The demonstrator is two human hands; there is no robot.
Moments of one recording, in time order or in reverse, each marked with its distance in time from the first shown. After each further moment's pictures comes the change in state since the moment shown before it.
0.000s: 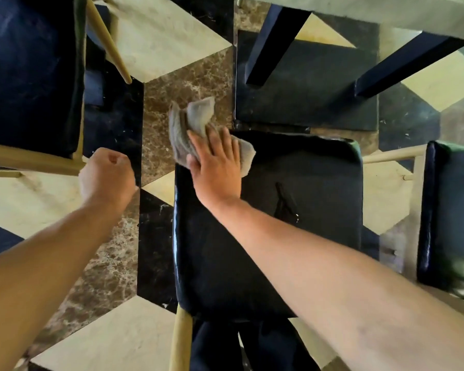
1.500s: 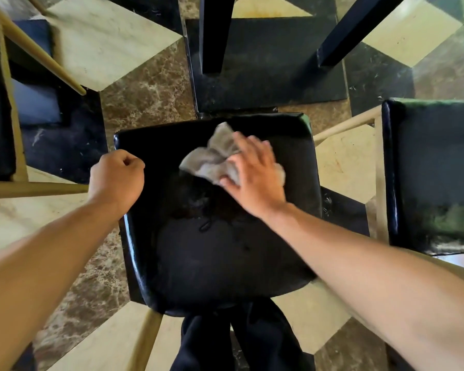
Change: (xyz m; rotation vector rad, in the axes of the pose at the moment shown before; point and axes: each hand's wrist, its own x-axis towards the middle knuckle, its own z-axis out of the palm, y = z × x) left_hand -0.053 0.073 0.068 0.116 -0.167 0.111; right_hand -0.068 0.184 -0.060 -0.148 0.078 -0.105
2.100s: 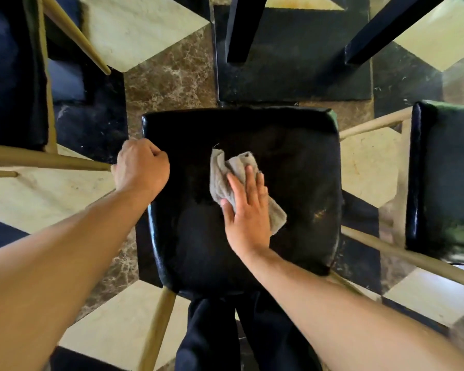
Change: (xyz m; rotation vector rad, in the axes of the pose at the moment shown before) left_hand -0.012 -0.012 -0.005 0.156 0.020 0.033; right_hand -0.075 -0.100 0.028 0.290 -0.017 0.291
